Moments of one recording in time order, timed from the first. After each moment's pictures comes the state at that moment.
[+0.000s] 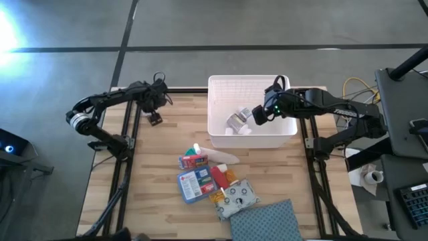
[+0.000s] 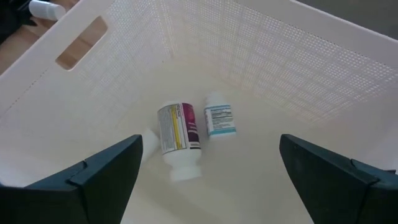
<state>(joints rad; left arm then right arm) 0.92 1.43 0.88 -0.90 -0.26 0.38 -0.14 1.31 1.46 -1.15 0.47 0.76</state>
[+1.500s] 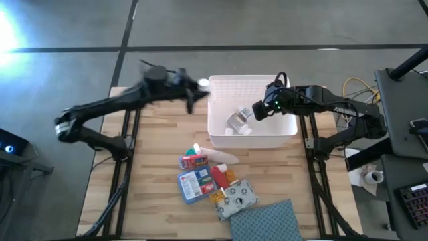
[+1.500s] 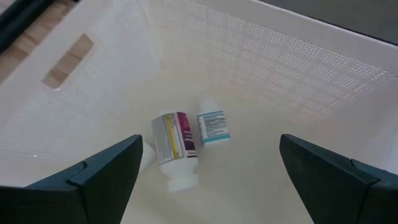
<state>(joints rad) 0.43 1.26 1.16 -0.02 0.19 -0.12 -0.19 1.30 1.46 -1.14 0.47 0.79</state>
